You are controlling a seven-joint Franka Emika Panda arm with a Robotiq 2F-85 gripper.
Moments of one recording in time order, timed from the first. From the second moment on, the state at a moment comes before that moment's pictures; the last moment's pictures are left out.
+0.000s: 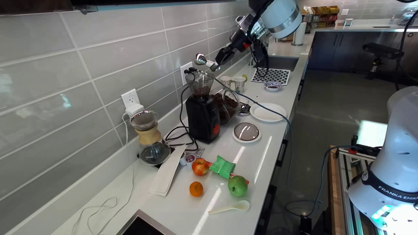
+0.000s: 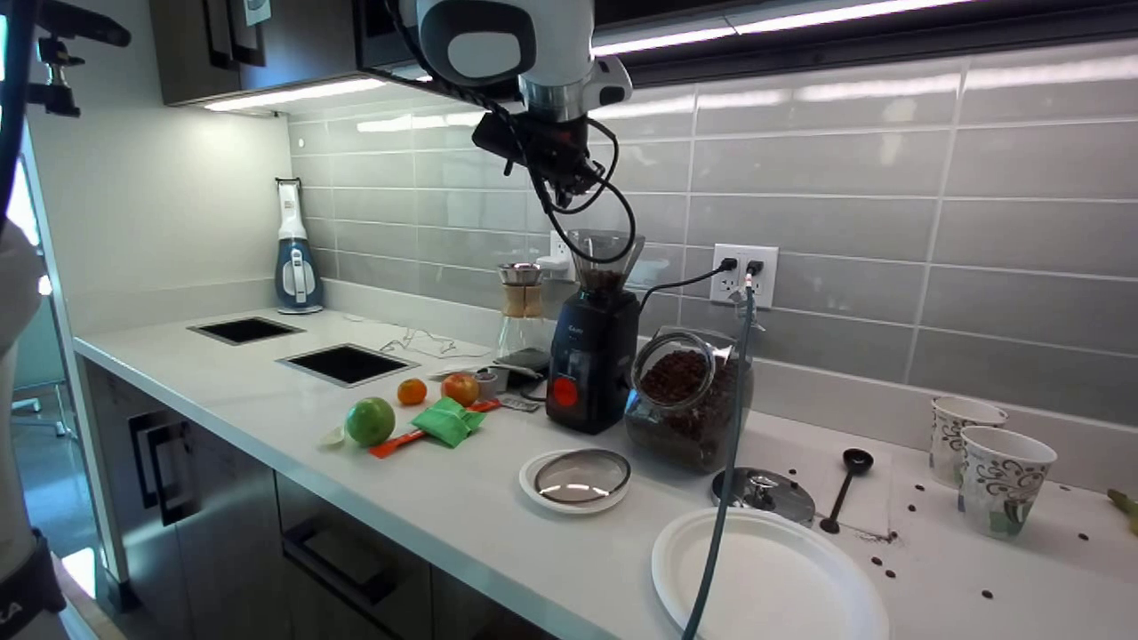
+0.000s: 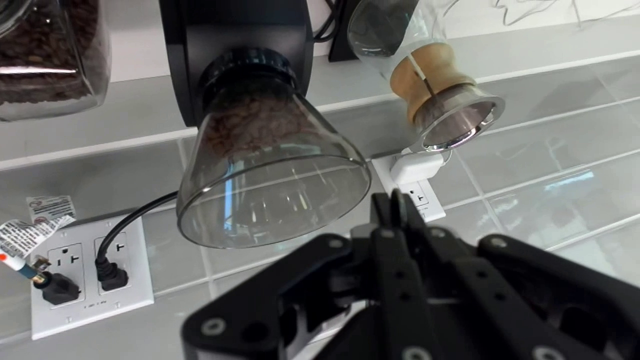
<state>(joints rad) 0.20 -0.21 -0.39 -2.24 0.84 2.58 -0.85</state>
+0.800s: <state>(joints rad) 0.03 -0.19 -0.26 -2.22 0.93 2.41 -0.93</state>
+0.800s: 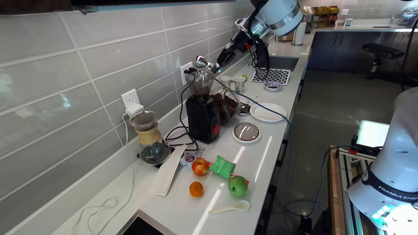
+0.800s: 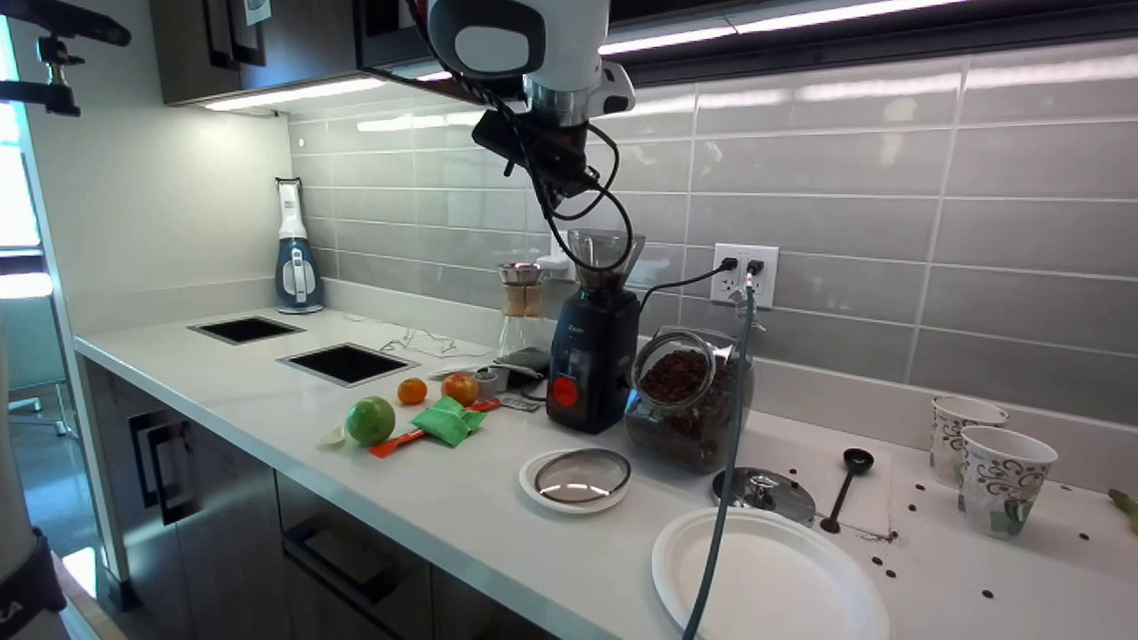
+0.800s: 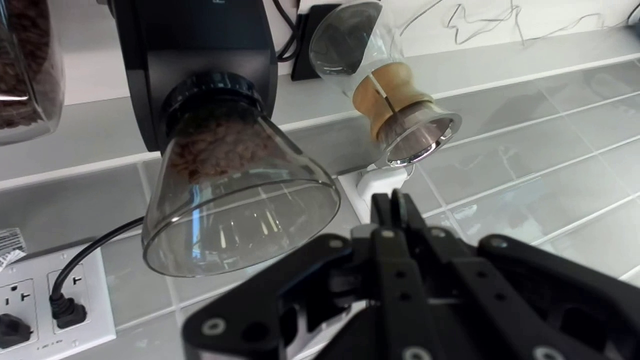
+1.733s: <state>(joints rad) -0.03 -0.20 -0.17 -2.27 0.41 2.26 -0.91</state>
